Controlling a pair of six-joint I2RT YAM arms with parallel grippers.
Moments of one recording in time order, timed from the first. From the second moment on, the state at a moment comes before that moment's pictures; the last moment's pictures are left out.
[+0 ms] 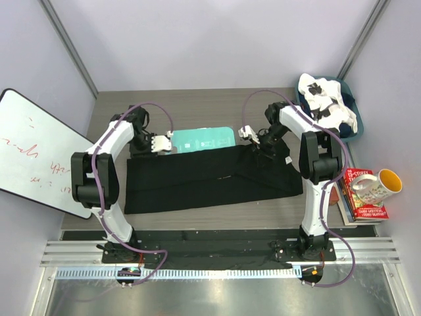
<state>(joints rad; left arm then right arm) -0.08 1.79 1.37 -0.95 0.09 1.44 0.19 2.13 1.70 -1.34 -0.65 -1.46</state>
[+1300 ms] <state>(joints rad) -0.10 1.80 1.37 -0.95 0.09 1.41 0.19 2.18 1.76 -1.22 -0.61 -1.34</state>
